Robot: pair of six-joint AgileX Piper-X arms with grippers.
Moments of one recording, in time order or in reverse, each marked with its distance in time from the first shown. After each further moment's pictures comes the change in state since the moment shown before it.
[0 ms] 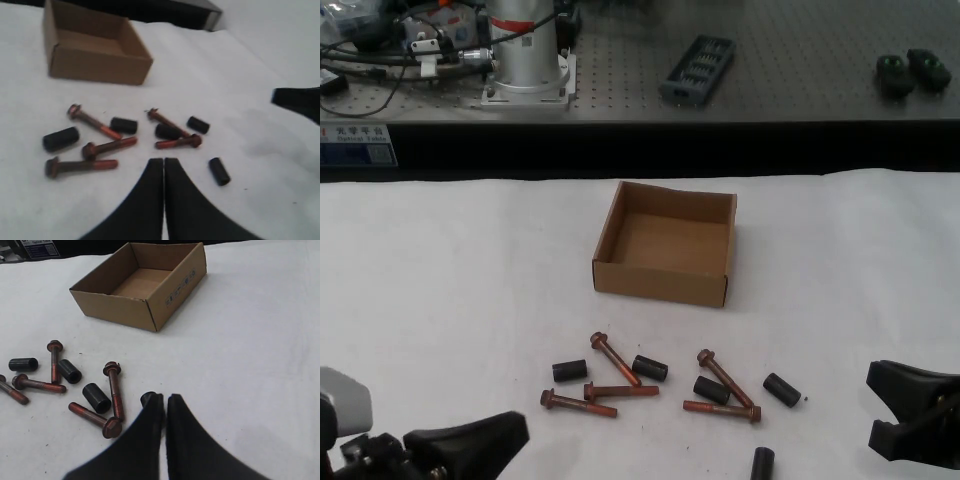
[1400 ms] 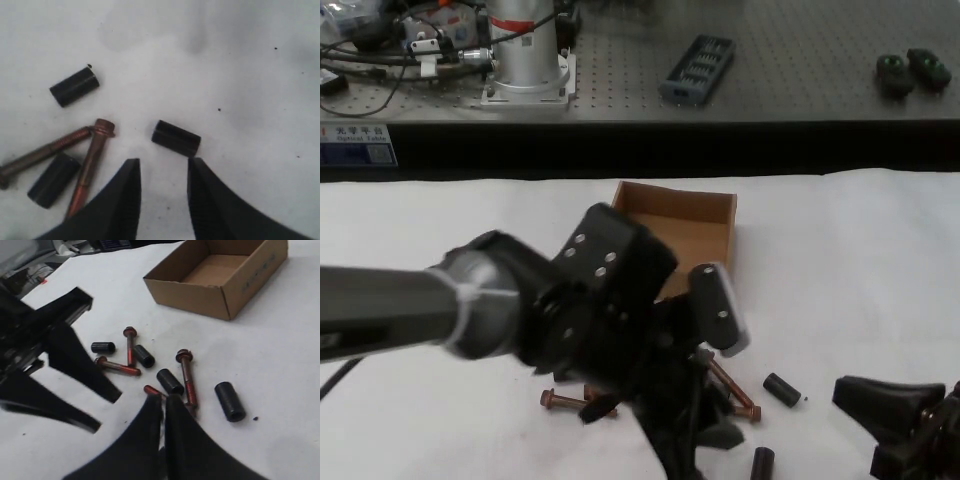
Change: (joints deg) left arm -8.8 52.2 -57.0 47.9 20.2 54.0; right arm 0.0 0.0 0.0 -0.5 -16.2 2.9
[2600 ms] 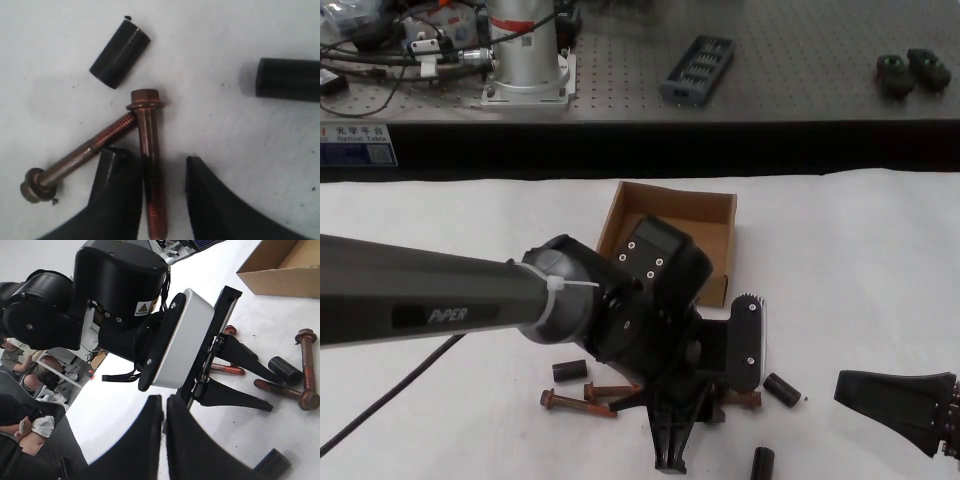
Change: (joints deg) left arm -0.2 12.1 -8.8 0.2 -15.0 24.5; right arm -10.0 0.0 -1.7 -3.4 -27.6 16.0
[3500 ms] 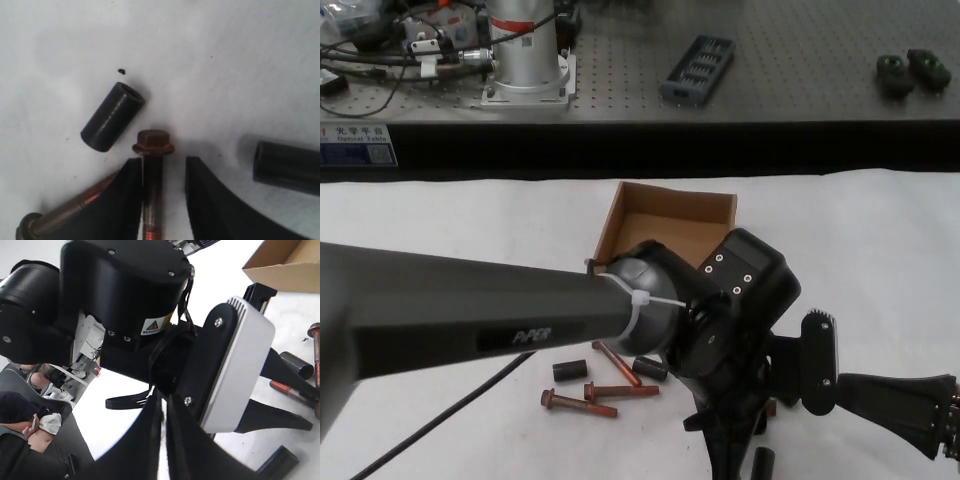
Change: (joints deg) left arm -7.8 3.6 -8.4 8.0 -11.1 -5.8; right arm 0.0 0.0 0.0 0.0 -1.2 0.8
